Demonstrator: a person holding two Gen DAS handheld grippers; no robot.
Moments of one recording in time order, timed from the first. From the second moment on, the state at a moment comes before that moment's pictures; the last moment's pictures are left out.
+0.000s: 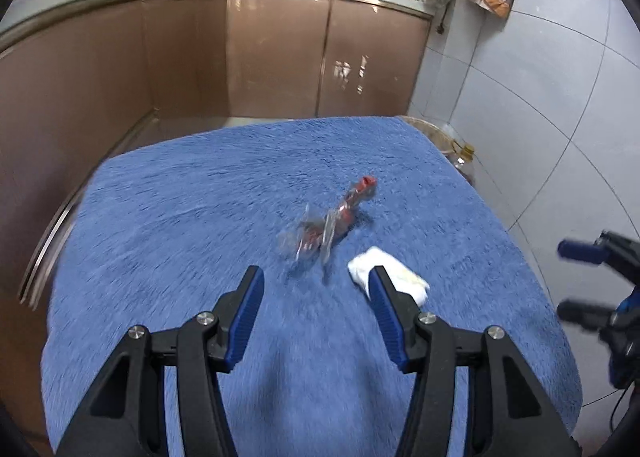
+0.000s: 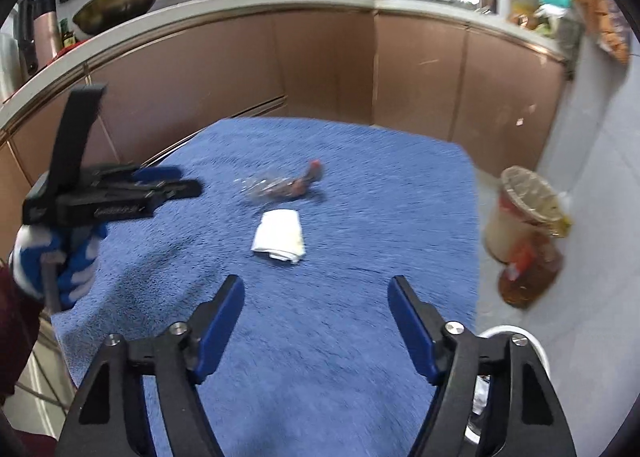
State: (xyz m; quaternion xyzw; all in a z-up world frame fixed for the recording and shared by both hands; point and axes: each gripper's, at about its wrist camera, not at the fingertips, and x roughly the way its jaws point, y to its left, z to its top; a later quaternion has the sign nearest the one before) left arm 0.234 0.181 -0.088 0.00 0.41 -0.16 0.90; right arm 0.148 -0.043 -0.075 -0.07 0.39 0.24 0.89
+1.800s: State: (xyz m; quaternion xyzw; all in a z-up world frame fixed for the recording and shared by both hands) left arm 0.162 0.158 -0.003 -0.04 0.36 -0.16 0.92; right arm 0.118 -0.093 -0.030 -0.01 0.33 0.27 0.91
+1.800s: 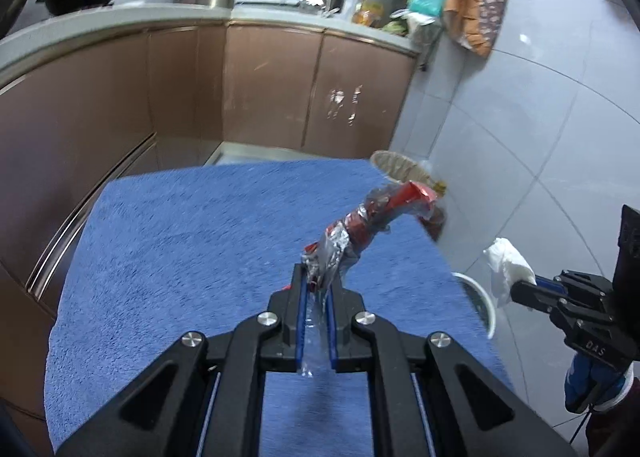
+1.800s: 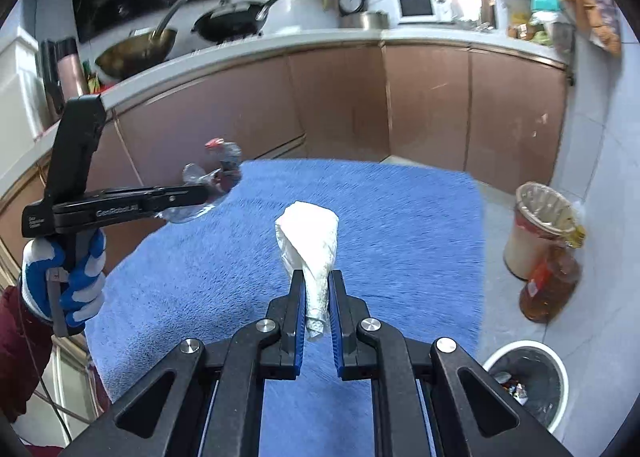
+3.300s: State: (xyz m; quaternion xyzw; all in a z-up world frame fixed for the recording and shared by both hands) left arm 0.275 -0.280 -0.207 0.07 0.58 -0.30 0.76; right arm 0.167 -0.373 -0.228 0.14 0.48 -0.09 0.86
